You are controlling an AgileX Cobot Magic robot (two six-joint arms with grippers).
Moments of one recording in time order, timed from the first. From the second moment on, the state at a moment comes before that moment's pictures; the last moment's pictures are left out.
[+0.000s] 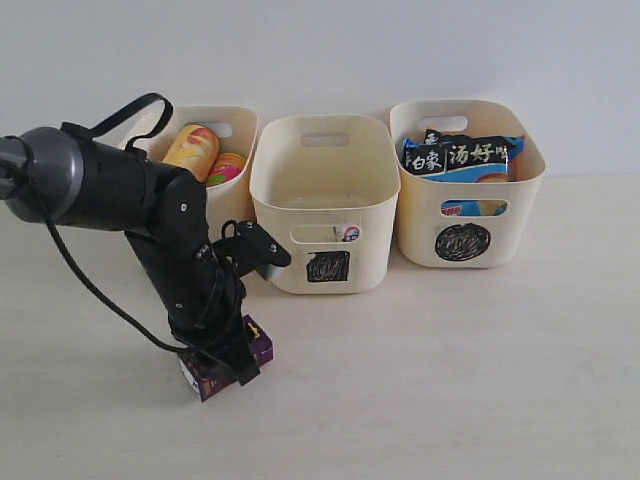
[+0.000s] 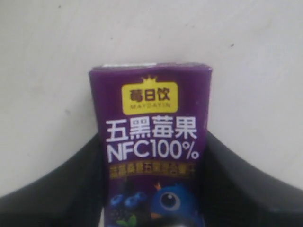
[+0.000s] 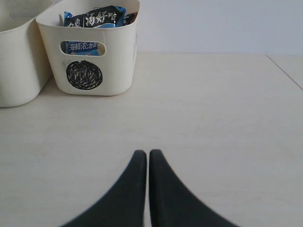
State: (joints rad) left arm -0.53 2.03 -1.28 -0.05 0.72 0.45; right arm 0.02 0.00 0.00 -0.02 0.33 0.00
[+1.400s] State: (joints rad) left arm -0.53 1.88 -1.28 -0.08 -0.26 0.45; right arm 0.02 0.00 0.00 -0.02 0.33 0.00
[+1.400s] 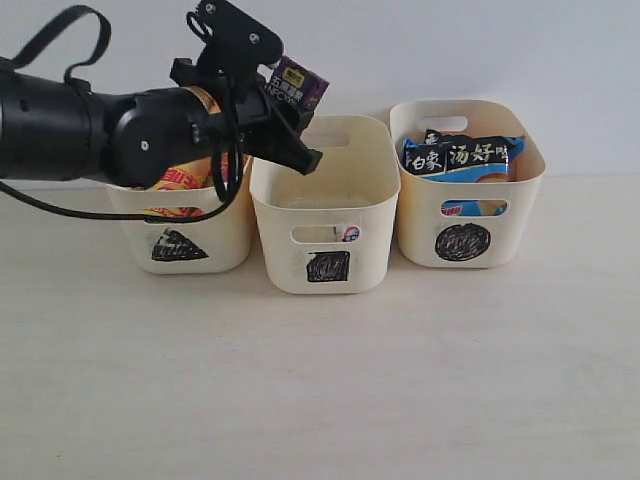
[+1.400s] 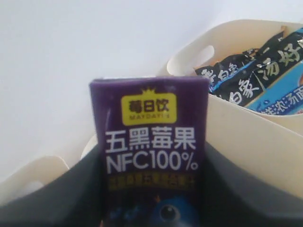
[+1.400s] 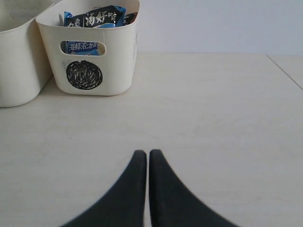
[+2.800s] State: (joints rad) left arm -0.53 2.03 -1.48 -0.08 -0.09 0.40; right arm 0.02 0.00 0.00 -0.02 0.33 0.00
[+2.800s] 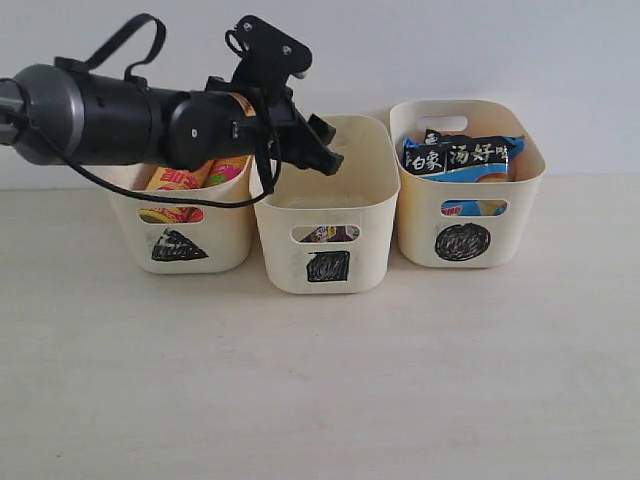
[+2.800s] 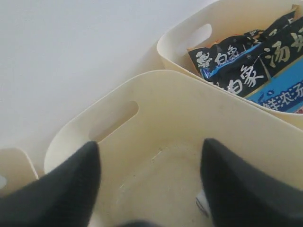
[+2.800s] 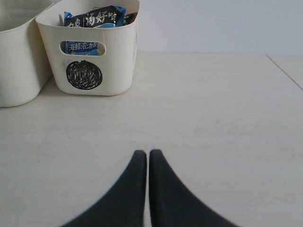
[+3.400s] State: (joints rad) left arm -0.53 1.76 -1.48 -0.04 0.69 0.32; right arm 0.02 0.00 0.00 -0.02 0.33 0.00
